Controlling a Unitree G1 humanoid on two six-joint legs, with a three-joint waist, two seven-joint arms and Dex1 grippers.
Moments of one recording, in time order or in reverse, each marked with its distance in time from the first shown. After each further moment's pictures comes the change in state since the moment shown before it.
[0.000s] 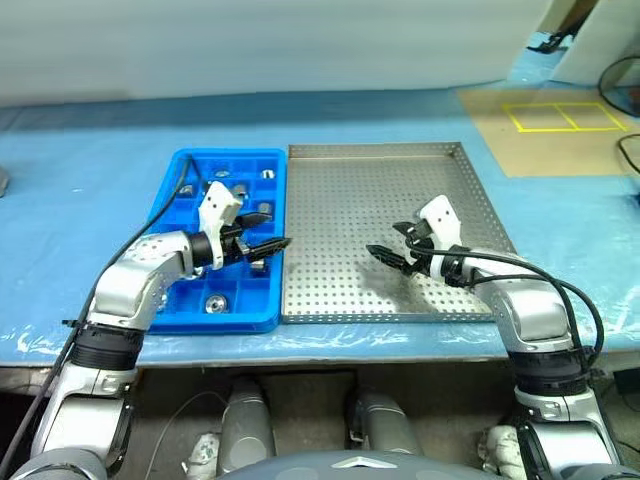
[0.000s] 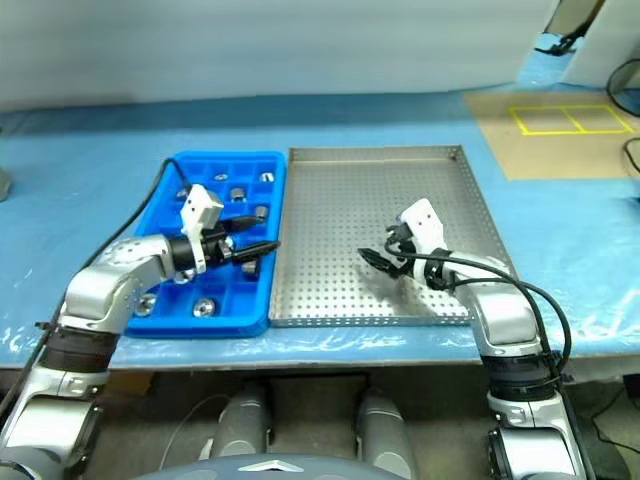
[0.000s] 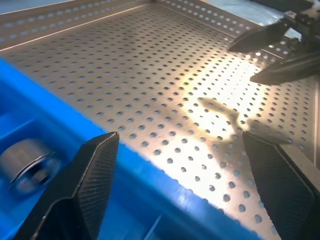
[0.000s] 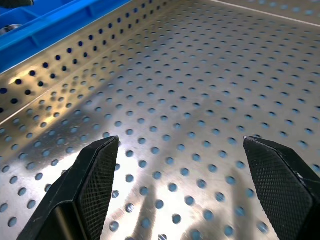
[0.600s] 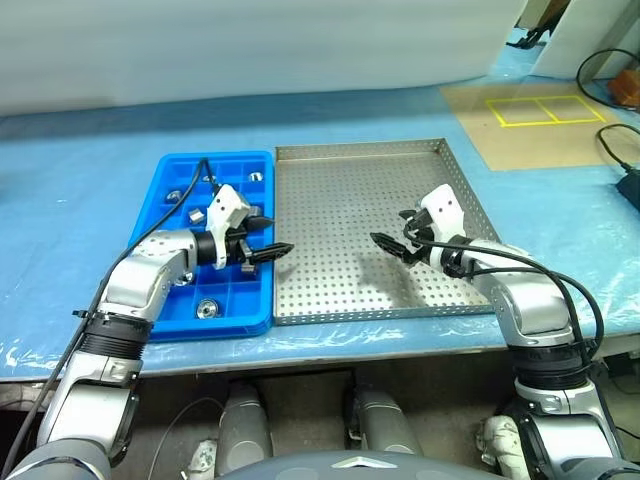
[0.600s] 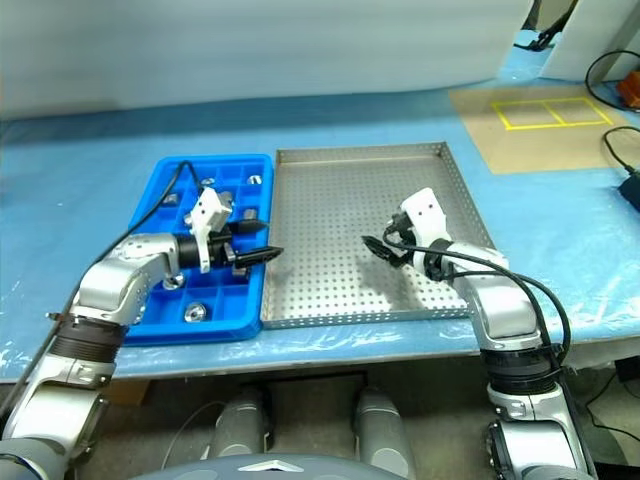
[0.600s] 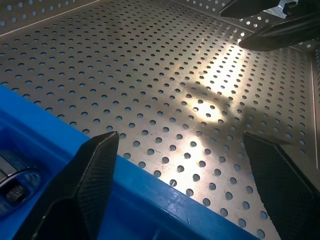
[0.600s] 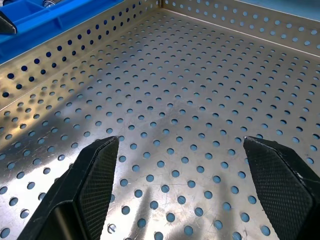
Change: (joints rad) left arm -0.004 -0.006 -0.012 0.066 0.058 -0.053 -0.054; right arm -0.052 -0.016 0.044 0.037 -0.002 -0.025 -0.065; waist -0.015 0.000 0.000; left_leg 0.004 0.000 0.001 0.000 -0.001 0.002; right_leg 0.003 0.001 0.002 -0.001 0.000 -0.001
